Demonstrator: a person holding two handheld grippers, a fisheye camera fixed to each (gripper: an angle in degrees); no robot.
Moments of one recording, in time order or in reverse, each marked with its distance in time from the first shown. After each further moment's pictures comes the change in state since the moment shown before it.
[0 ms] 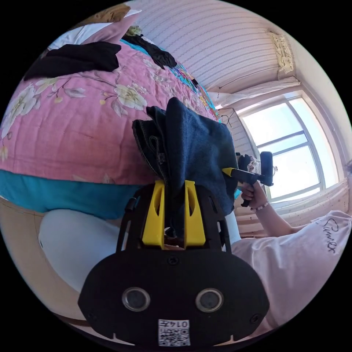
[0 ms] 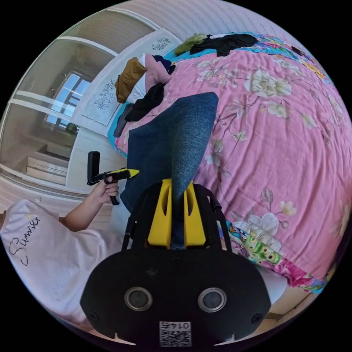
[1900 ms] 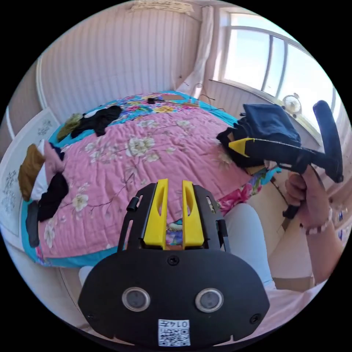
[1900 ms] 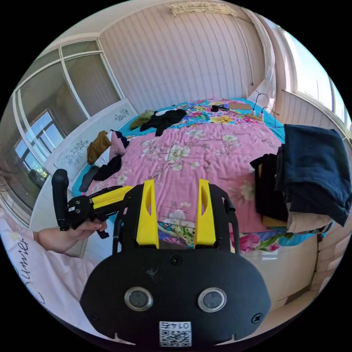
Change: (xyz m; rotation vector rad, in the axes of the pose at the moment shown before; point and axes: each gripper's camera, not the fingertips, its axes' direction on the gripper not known) left arm 0.461 0.158 0.308 0.103 -0.654 0.490; right arm -0.142 0.182 -0.130 0.555 0.381 0.161
